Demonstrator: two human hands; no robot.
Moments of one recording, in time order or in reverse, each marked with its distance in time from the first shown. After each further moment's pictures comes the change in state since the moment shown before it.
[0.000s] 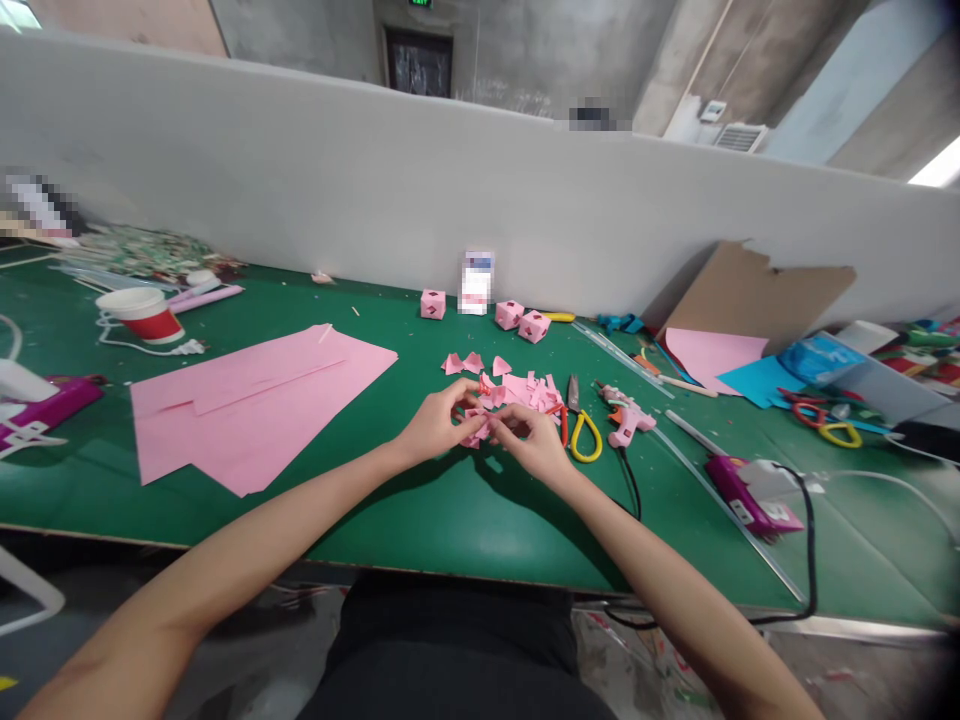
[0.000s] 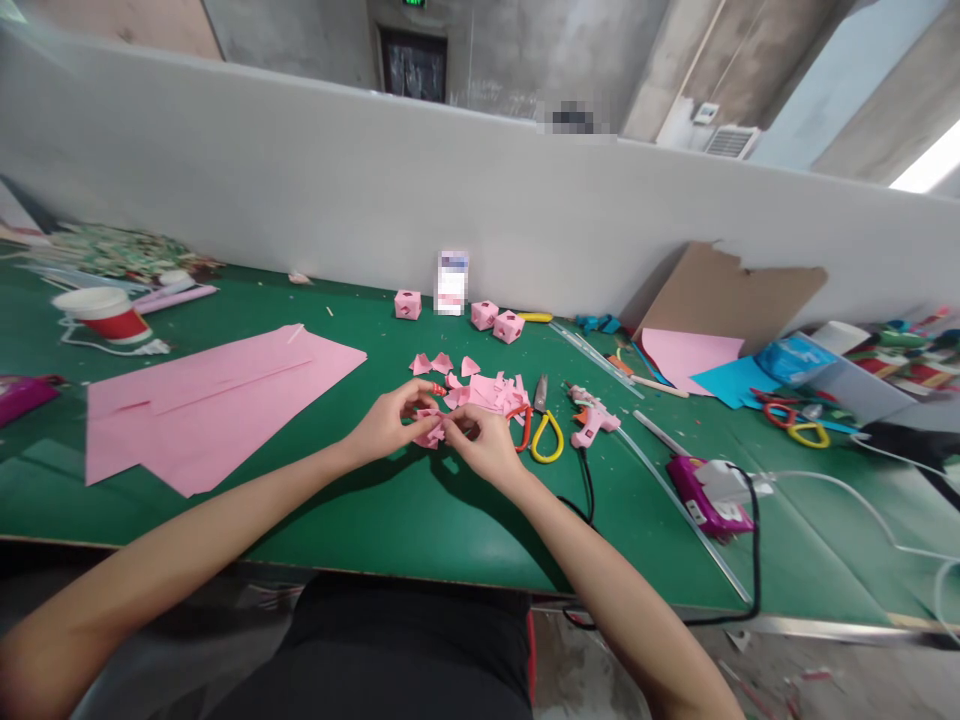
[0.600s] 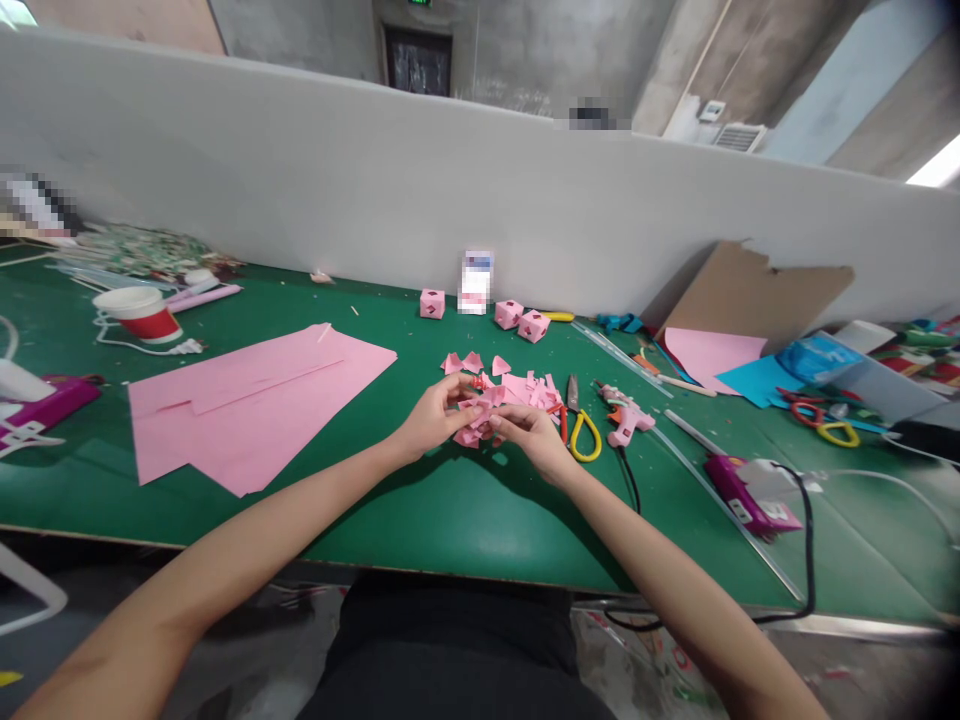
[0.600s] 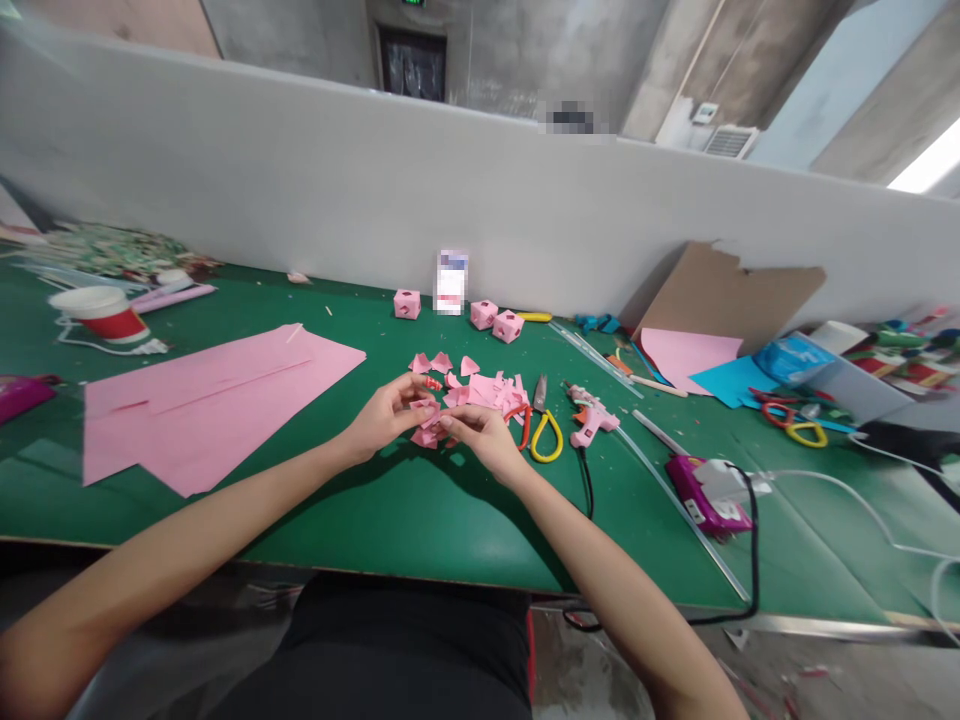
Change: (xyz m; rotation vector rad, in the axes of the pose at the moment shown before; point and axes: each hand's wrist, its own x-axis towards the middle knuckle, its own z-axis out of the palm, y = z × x) left_hand 0.003 0.007 -0.001 -0.290 0.055 -0.074; right_hand 0.006 0.003 -0.001 0.454 -0.129 0.112
